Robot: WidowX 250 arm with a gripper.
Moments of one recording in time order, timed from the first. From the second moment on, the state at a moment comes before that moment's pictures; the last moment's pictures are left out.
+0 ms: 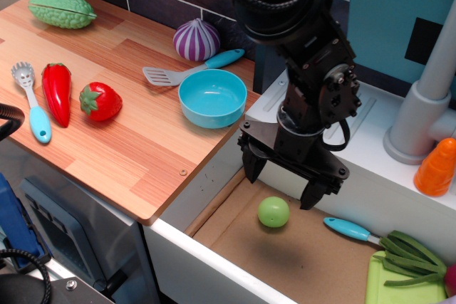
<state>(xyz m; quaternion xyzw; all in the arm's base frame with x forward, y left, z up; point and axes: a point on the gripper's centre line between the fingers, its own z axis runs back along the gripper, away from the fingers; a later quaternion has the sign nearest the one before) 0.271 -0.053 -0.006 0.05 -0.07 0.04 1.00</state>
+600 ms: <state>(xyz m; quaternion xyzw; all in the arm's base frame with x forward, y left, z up) 0.268 -0.051 -0.035 0.04 -0.07 0.03 1.00</state>
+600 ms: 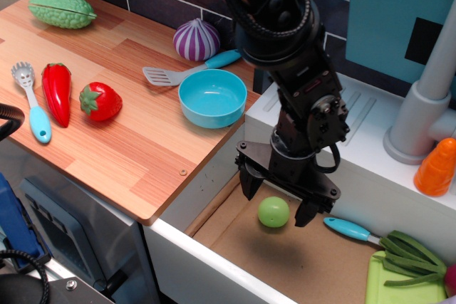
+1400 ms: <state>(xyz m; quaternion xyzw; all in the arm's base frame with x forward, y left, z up) 0.296 -0.045 -0.067 0.01 -0.08 0.02 1.00</state>
